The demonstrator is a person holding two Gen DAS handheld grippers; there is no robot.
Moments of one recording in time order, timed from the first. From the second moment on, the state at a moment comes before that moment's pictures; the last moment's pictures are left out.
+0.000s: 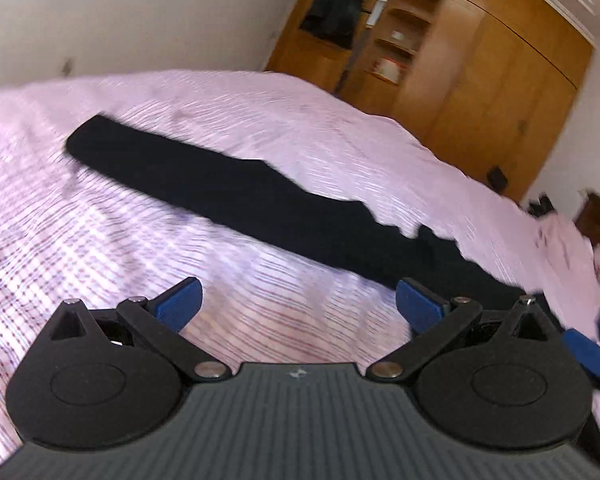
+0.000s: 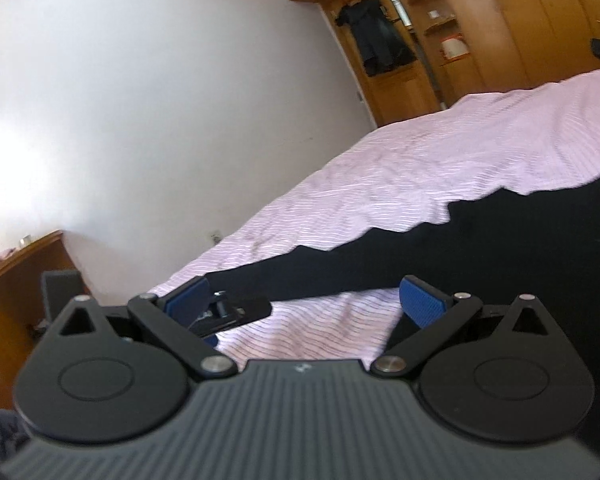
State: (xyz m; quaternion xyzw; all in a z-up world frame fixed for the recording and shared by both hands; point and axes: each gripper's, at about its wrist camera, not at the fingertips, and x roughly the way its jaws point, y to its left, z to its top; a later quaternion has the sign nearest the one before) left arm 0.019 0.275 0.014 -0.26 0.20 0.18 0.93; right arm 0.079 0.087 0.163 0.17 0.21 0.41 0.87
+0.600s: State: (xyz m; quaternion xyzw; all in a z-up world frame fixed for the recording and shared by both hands) left arm -0.005 0.436 -0.028 -0.44 0.13 0.25 0.85; right arm 0.103 0.193 0.161 0.14 0.23 0.37 0.89
